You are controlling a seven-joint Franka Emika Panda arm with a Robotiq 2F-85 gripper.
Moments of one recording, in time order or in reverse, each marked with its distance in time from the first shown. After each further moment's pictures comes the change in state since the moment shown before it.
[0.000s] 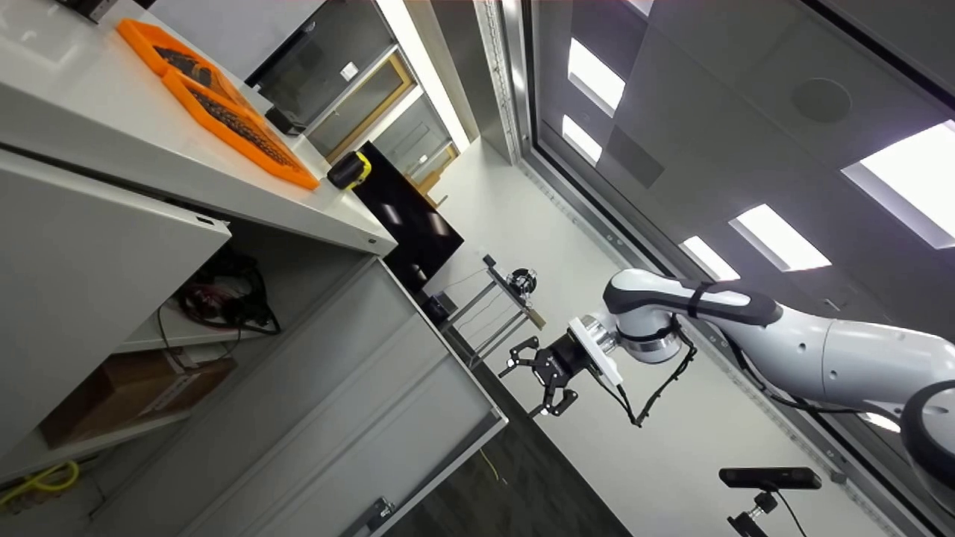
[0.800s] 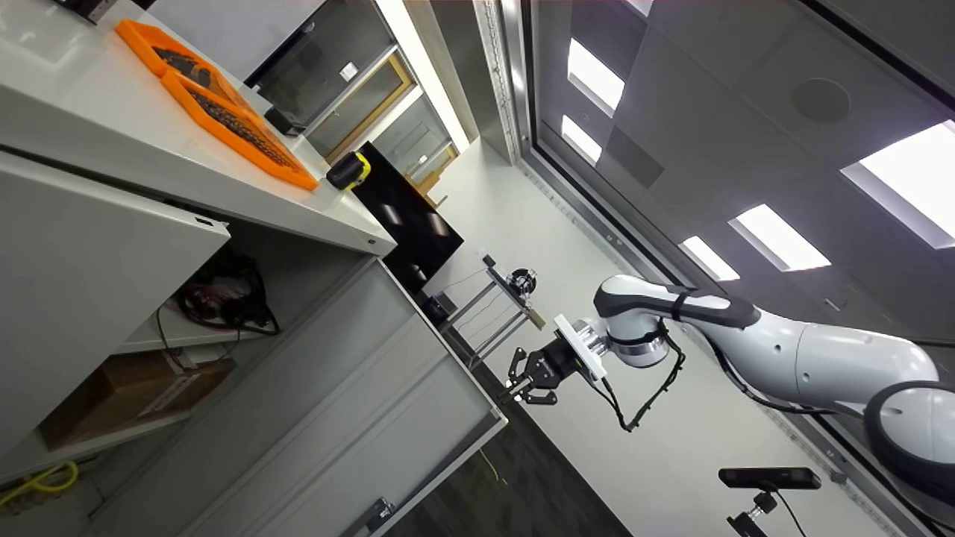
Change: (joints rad) arm -0.020 0.074 -0.008 0.071 0.050 0.002 0.157
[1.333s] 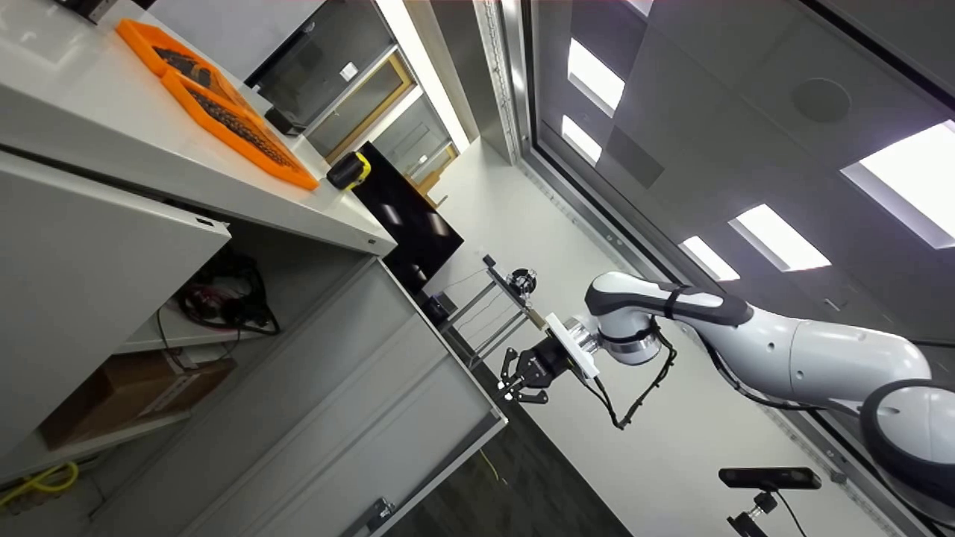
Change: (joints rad) arm 0.029 0.015 0.003 0.000 -0.012 0.006 0.000
